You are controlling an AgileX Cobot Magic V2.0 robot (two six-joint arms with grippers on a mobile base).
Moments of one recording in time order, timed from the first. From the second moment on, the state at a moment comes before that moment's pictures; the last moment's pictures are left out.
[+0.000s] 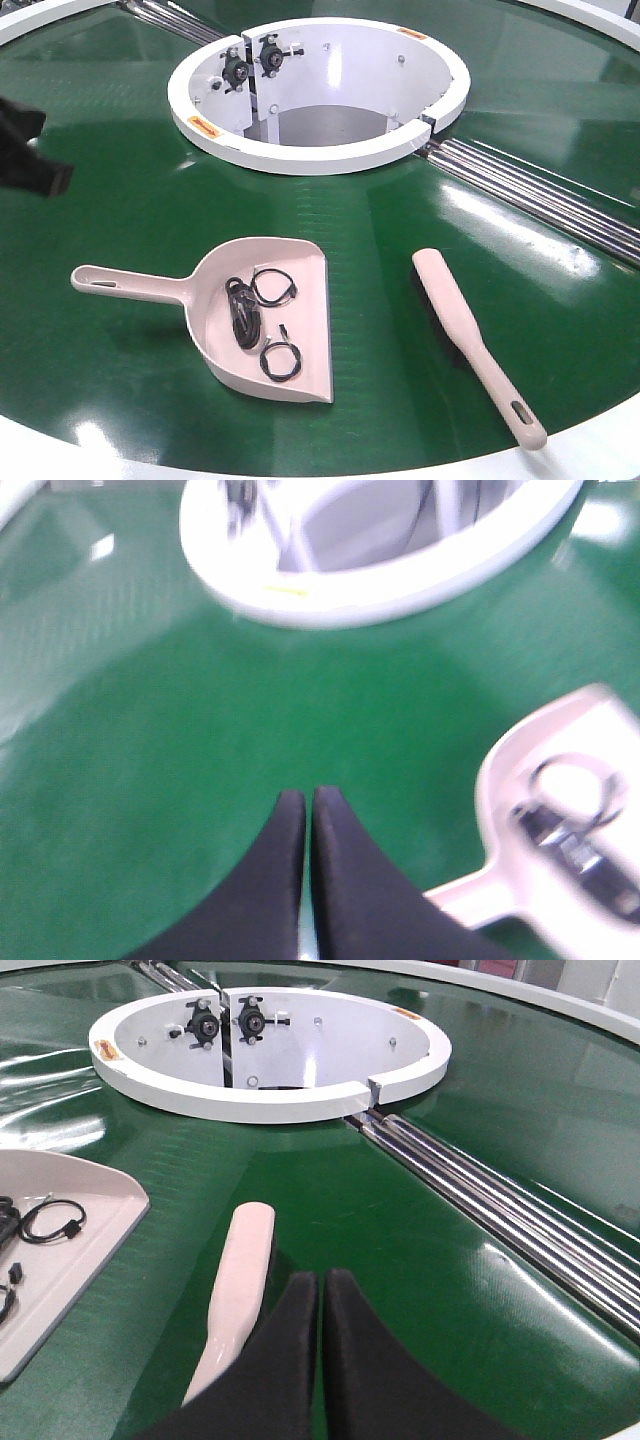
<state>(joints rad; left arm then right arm) -0.30 1.08 -1.09 0.18 0.60 0.12 0.10 0.26 -0.40 0.13 0.47 -0.21</state>
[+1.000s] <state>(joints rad) -0.31 0.50 -0.36 0.04 0.03 0.11 0.10 0.26 -0.40 0.13 0.44 -0.24</state>
